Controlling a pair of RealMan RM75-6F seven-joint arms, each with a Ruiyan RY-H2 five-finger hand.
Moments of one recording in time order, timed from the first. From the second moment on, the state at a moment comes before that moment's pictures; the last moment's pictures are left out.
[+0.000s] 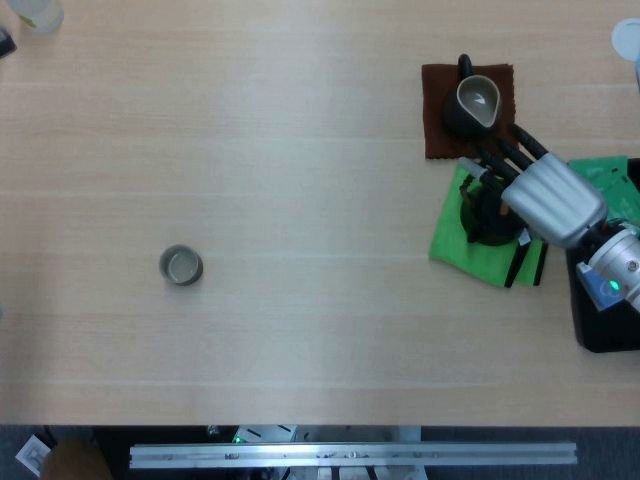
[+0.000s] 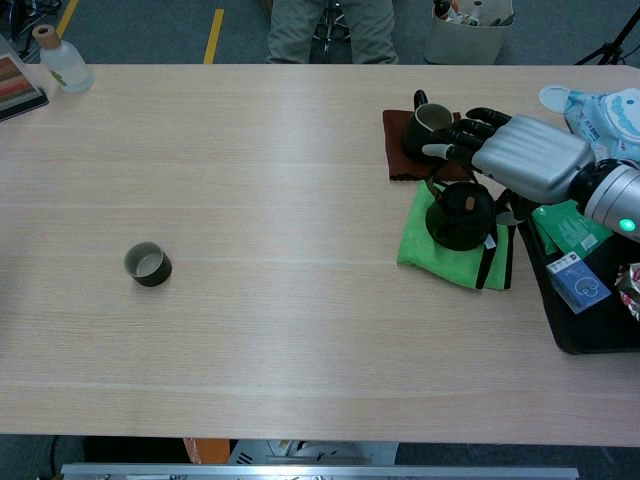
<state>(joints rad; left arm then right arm) -0.02 -0.99 0.04 -1.78 1.49 1.44 0.03 0.64 -1.37 -0.06 -1.38 -1.53 0.98 -0.42</state>
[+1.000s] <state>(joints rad) -0.02 -0.98 0.04 -1.77 1.50 1.44 0.00 0.60 -1.48 -0.03 -1.35 -1.53 1.02 -0.59</state>
